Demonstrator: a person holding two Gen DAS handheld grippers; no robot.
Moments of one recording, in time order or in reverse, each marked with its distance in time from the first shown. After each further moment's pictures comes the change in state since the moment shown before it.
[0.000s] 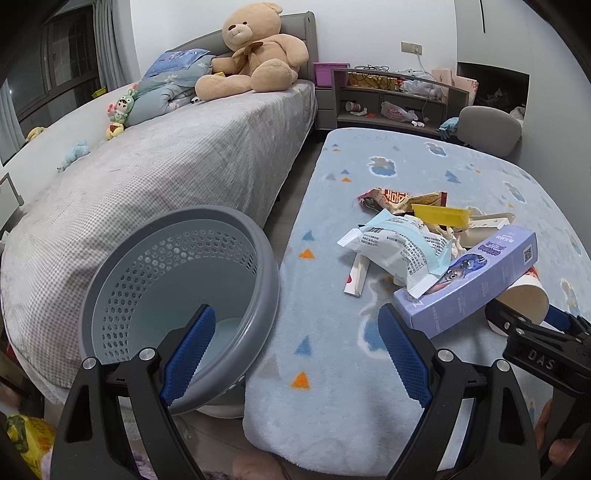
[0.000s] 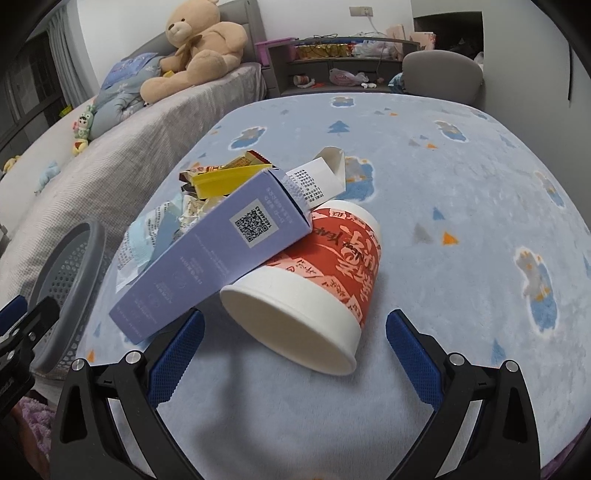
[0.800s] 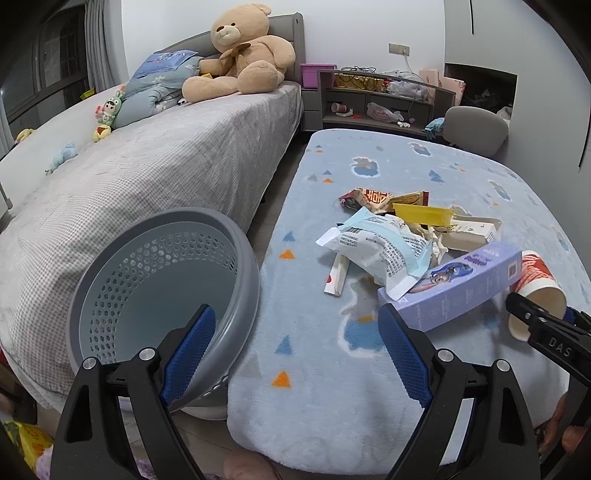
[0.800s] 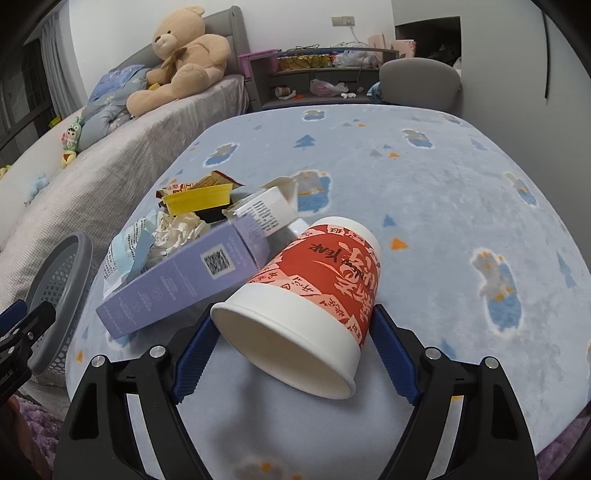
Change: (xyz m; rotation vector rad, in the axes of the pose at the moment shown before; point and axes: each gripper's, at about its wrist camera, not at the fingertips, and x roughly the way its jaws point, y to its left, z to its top) left arm -0.002 -0.008 0.000 0.014 -0.006 -0.061; right arm -0.035 -0.036 -0.008 0.033 -0.049 -0.034
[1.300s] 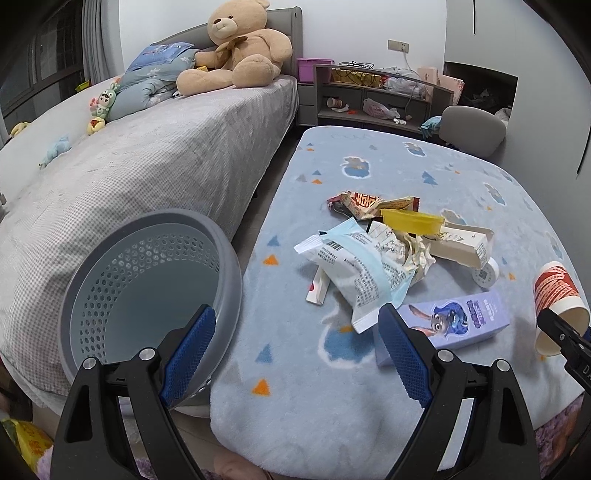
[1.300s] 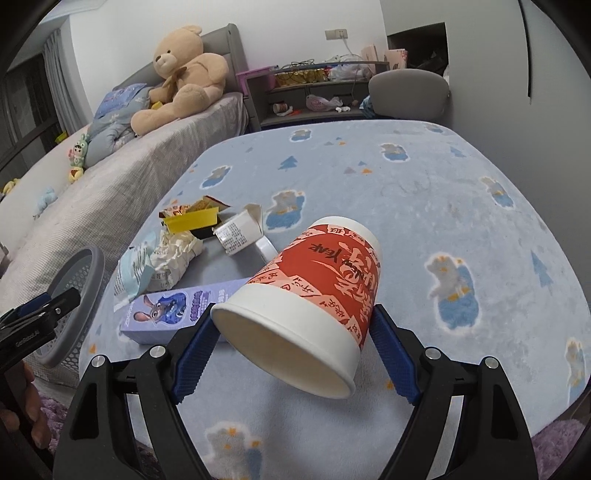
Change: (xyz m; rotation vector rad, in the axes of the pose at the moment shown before) left arm 0.004 -0.012 0.018 -0.016 0.038 -0.024; right arm -0.032 -0.030 0.005 0.004 -0.057 0.042
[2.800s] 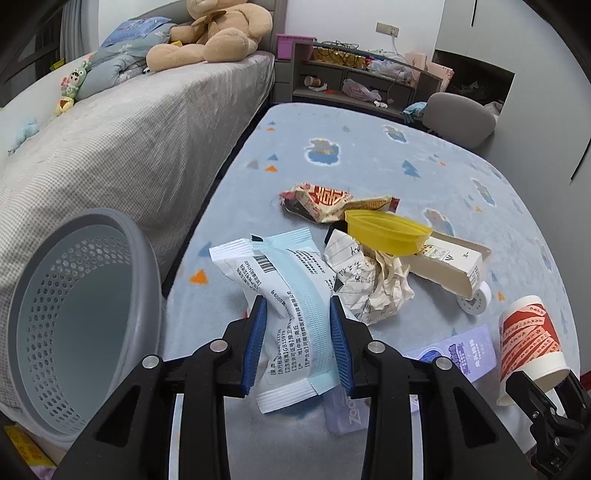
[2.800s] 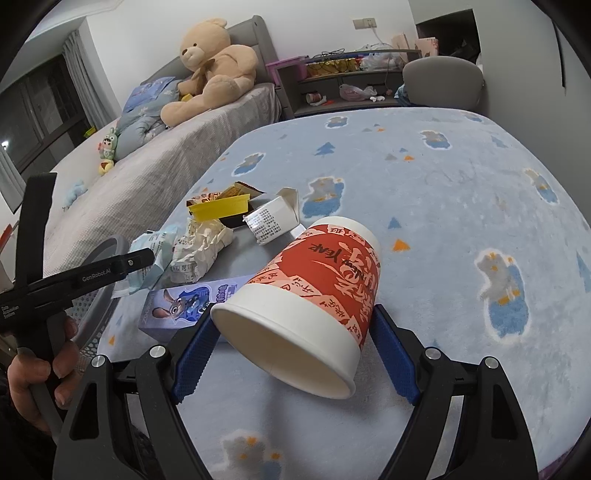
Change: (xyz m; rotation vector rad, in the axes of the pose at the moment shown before) left arm 0.056 -0.031 0.030 -0.013 0.078 -0.115; right arm 0.021 0.006 -0.005 -0.014 0.040 0.147
